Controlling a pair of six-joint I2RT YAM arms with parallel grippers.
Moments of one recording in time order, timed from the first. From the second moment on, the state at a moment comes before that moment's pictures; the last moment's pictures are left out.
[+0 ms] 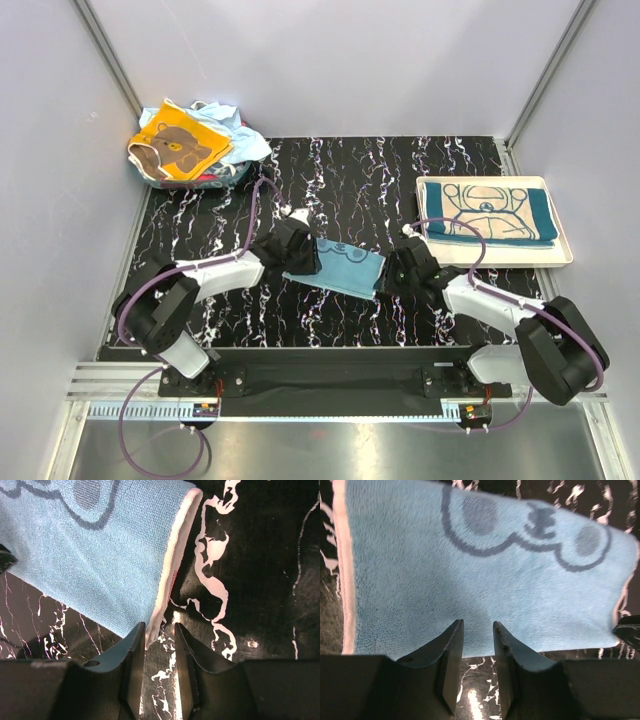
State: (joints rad) left arm -0.70 1.59 0.81 -0.05 -0.04 -0.62; right arm 0.58 1.28 0.54 -0.13 -0.01 0.73
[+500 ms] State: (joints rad) left arm -0.84 1.66 0.87 -0.01 -0.02 -0.66; right arm 0.58 1.24 0.57 -0.20 0.03 0.72
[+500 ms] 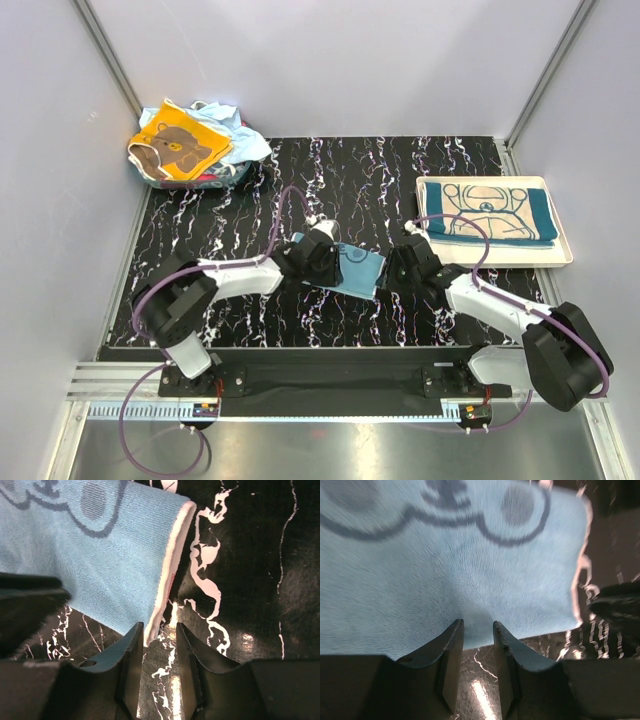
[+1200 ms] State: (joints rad) left arm -0.91 1.72 0.86 0.07 -0.03 -0.69; right arm 0.57 1.42 0.63 -0.10 0.12 0.73
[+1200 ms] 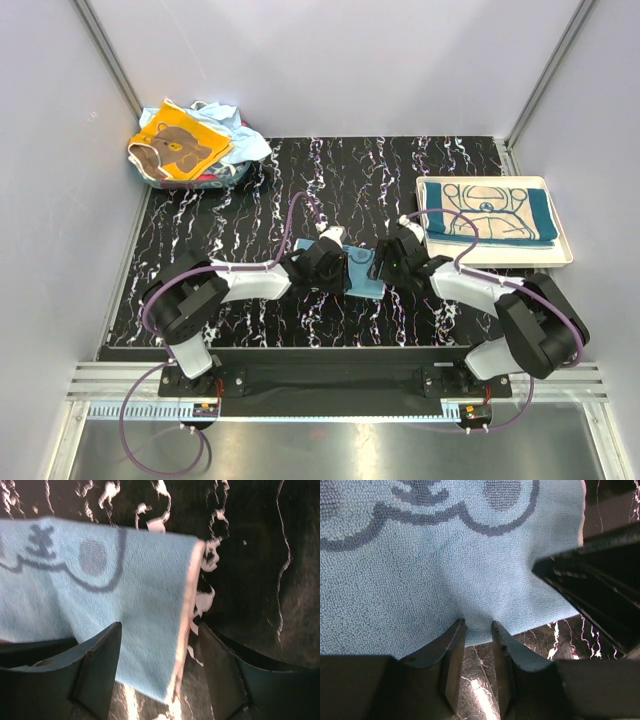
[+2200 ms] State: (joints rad) left arm -0.94 1.30 1.03 -0.30 -0.04 -0.67; right arm 0.57 1.54 0.81 -0.26 0.24 0.68
